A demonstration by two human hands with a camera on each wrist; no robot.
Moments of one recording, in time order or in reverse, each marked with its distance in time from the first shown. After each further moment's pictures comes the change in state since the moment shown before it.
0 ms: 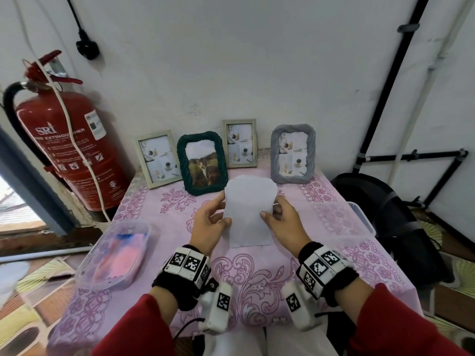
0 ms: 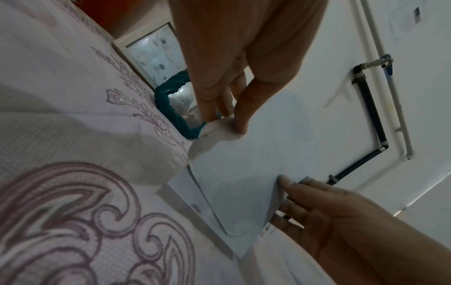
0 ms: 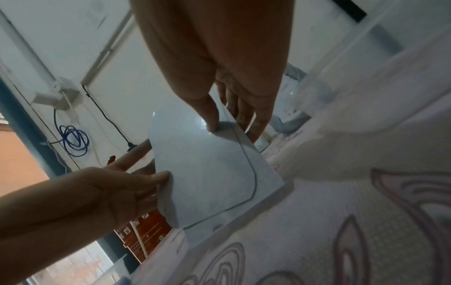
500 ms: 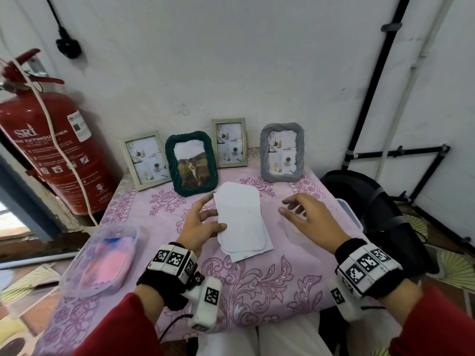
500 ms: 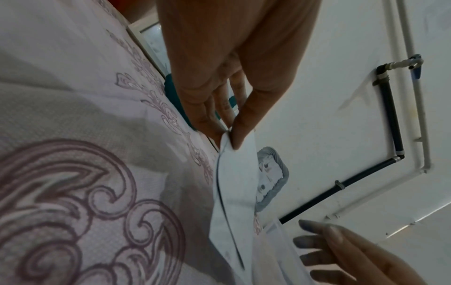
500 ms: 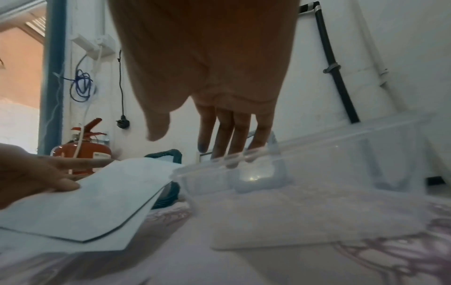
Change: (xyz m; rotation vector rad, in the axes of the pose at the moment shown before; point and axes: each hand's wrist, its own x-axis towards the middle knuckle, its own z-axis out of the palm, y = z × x) left_hand 0.002 0.004 0.000 -0.187 -0.025 -0.254; right_hand -0.009 0.000 -0.081 -0.571 -0.047 -0.236
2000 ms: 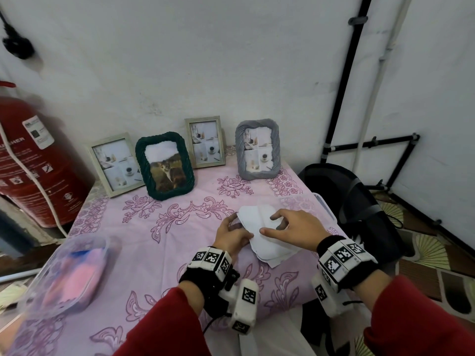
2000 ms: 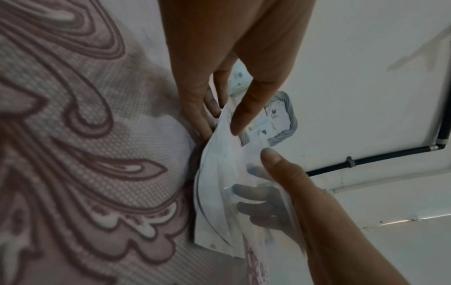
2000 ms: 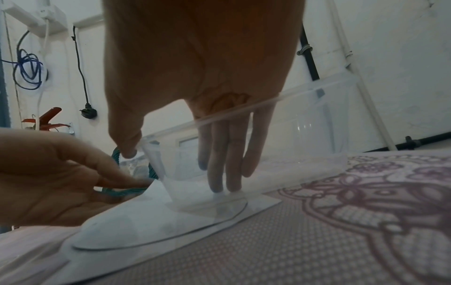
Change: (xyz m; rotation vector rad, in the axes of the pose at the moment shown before) left_hand 0.009 -0.043 0.109 -0.237 -0.002 -0.301; right_hand -0.007 0.036 0.000 -0.240 -0.212 0.263
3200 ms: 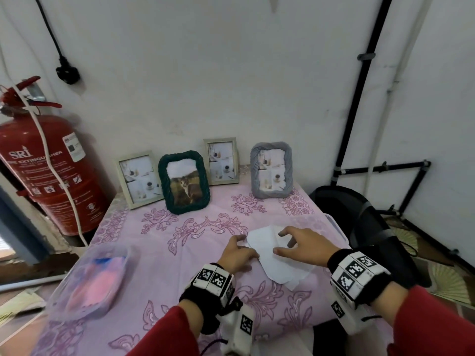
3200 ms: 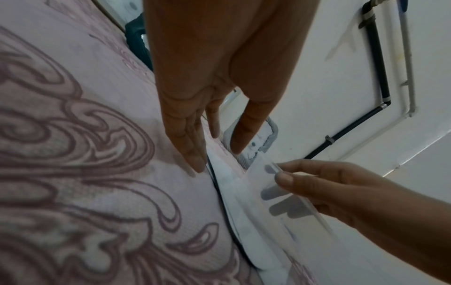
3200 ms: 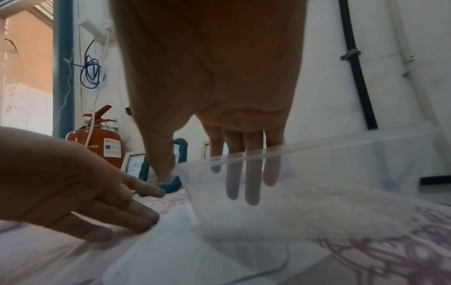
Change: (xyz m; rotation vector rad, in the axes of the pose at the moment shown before) left_hand -0.020 0.019 -0.024 0.476 -0.025 -0.037; right_hand -0.005 -0.020 -0.013 -0.087 -0.182 -0.022
